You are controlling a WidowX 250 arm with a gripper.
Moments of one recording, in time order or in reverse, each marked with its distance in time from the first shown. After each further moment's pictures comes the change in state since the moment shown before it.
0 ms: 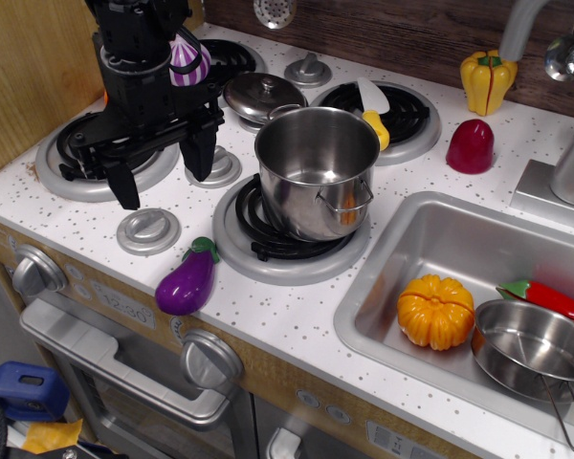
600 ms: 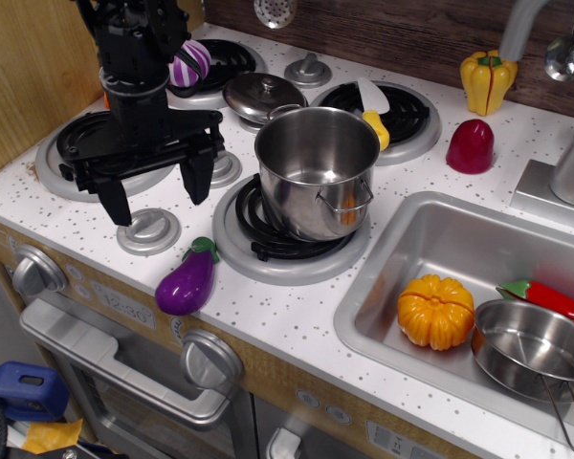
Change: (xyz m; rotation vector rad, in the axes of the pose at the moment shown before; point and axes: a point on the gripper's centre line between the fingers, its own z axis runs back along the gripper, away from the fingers) arm -0.010 0.008 -0.010 0.006 0.020 -0.187
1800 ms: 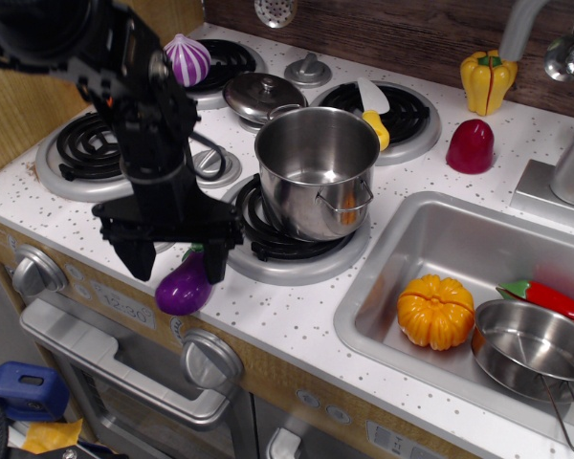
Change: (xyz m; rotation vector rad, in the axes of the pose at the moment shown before) arm -0.029 0.000 -0.052 -0.068 0.029 -0.470
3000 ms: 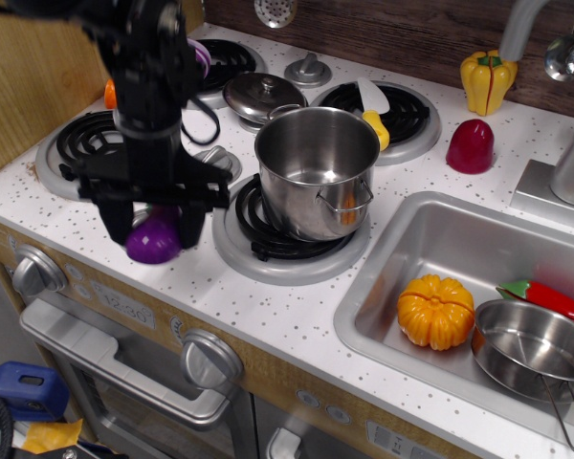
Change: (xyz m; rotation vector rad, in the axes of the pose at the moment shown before) arm 0.017 0.011 0.048 0.175 0.019 0.083
